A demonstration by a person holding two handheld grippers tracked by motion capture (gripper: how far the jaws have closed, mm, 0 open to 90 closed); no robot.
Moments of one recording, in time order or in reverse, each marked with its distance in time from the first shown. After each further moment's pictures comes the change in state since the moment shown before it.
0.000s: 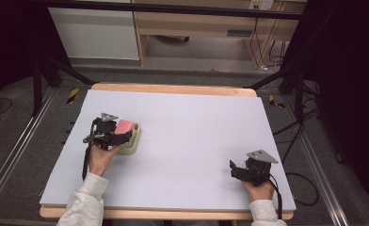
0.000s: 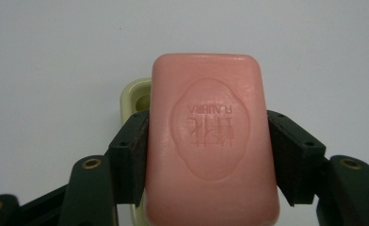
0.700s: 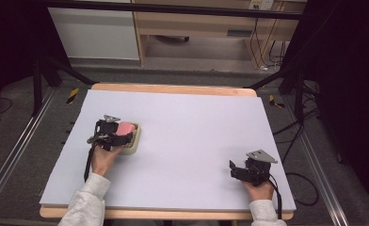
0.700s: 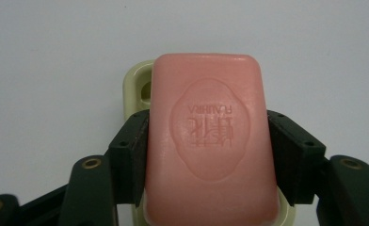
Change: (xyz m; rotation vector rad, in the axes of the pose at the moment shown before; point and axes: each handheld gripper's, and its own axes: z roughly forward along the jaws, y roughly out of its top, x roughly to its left) left arm 0.002 -0.008 0.021 0.034 0.033 -0.011; right arm 0.001 0.000 0.000 0.004 0.000 -0.001
